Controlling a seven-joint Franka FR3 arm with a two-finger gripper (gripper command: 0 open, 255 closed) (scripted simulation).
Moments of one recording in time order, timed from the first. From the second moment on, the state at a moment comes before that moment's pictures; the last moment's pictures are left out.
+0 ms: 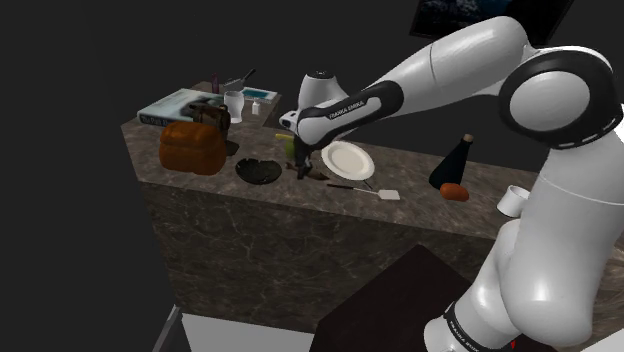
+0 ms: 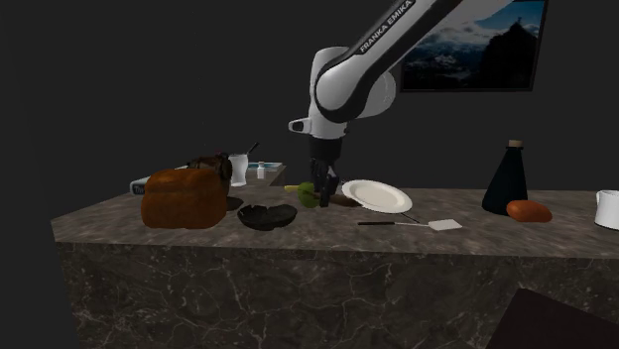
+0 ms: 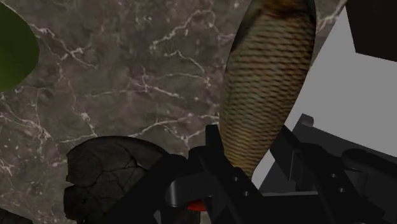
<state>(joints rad) 0.39 0.20 -0.24 -2.05 -0.06 2.39 -1.00</state>
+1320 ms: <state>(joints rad) 0.34 0.87 -0.18 -1.08 0.04 2.08 -0.98</state>
